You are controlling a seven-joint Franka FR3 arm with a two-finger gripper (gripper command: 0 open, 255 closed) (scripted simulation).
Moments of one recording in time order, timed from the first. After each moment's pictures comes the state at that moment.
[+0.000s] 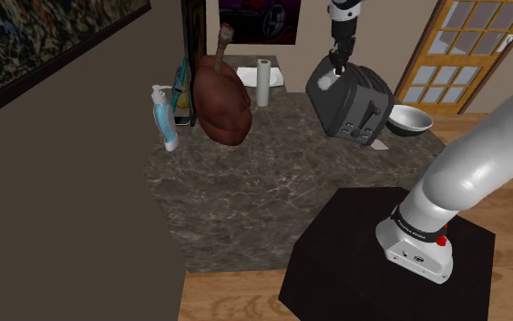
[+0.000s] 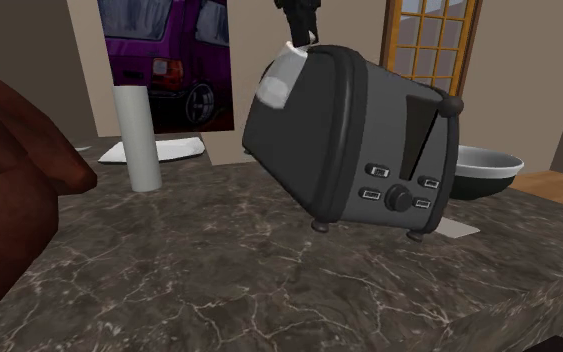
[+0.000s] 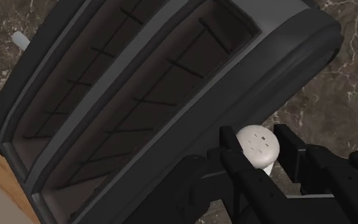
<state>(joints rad) -0.14 -0.19 -0.20 -1.97 -0.25 1.68 -0.27</state>
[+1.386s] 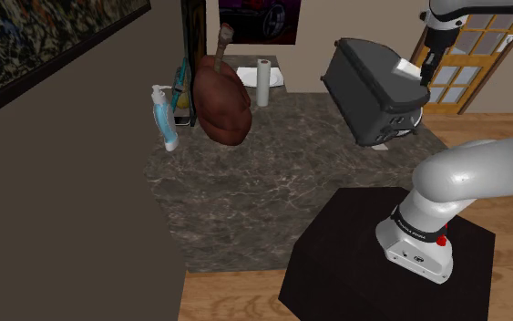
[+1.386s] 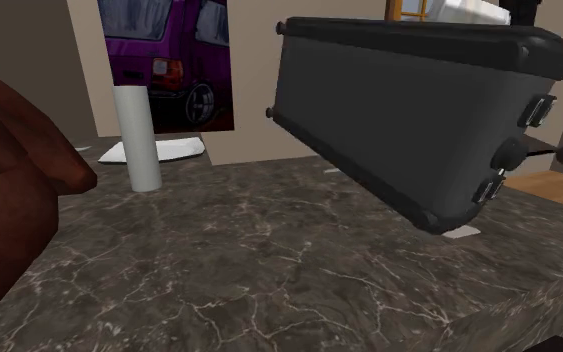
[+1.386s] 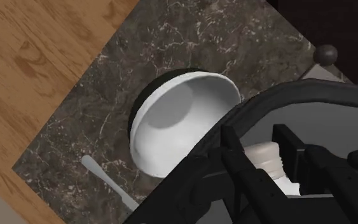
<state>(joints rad) -0.43 -0.70 -0.36 -2.37 -0.47 1.69 -0.62</state>
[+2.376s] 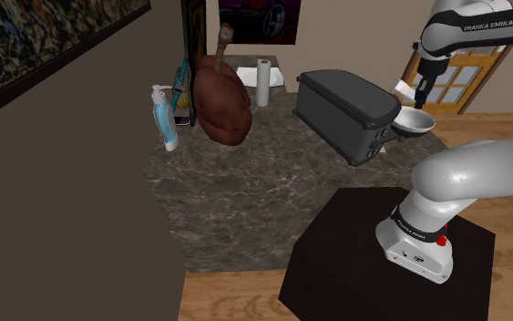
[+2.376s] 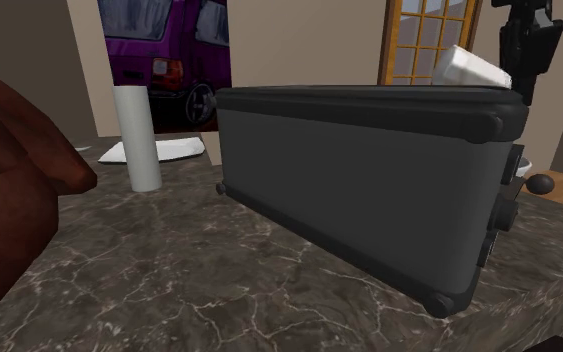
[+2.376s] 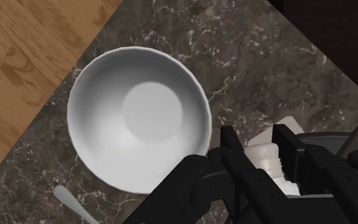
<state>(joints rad) -0.46 -0.72 -0.43 -2.56 -0.53 1.85 -0.60</state>
